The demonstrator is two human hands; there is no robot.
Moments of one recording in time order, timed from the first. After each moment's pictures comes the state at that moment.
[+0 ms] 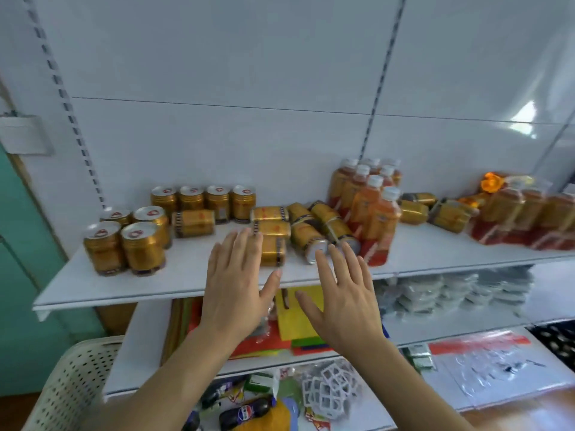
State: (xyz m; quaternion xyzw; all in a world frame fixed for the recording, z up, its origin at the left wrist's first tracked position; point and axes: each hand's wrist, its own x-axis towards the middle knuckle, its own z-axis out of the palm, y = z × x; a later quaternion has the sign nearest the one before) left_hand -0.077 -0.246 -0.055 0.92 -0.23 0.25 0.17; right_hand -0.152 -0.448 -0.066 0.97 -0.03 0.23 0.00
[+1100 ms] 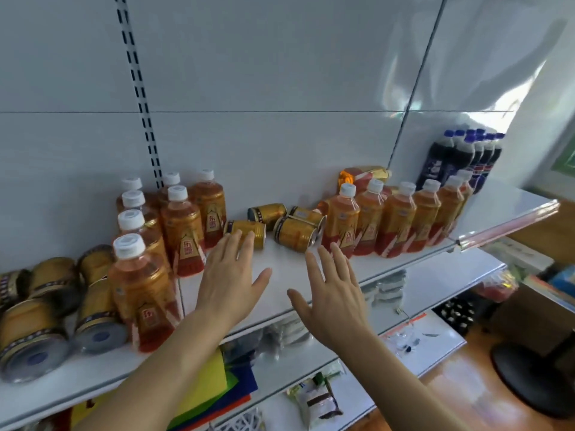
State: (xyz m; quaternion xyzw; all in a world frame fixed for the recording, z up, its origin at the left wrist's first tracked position) left_hand 0.000 -0.681 -0.062 0.91 -0.35 0.15 0.19; right_hand -0.140 -0.846 -0.070 0.97 -0.17 0.18 0.03
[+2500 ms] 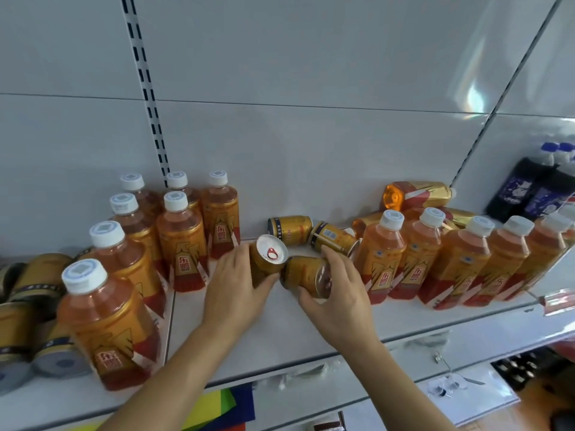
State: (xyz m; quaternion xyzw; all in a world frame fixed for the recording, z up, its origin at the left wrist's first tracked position) left_hand 0.050 -0.727 -0.089 0.89 -0.22 0.16 0.36; right_hand -0.046 -0.912 -0.088 0.90 -0.09 0.32 -0.27
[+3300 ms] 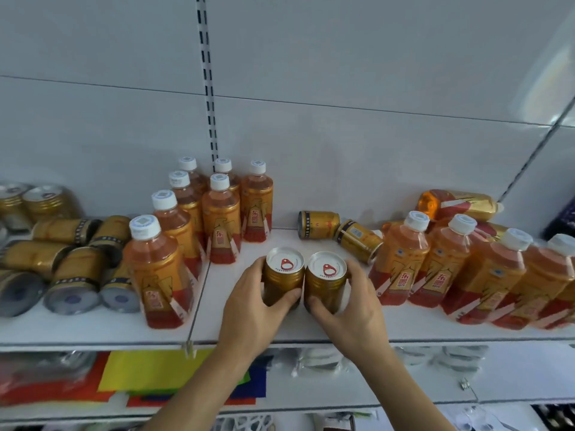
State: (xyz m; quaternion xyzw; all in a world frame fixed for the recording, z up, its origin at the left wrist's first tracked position) left_hand -0.032 -0.715 -0.098 0.84 -0.12 0.13 0.52; right_hand -0.074 -0.915 -0.099 0.89 -0.03 0.25 -0.37
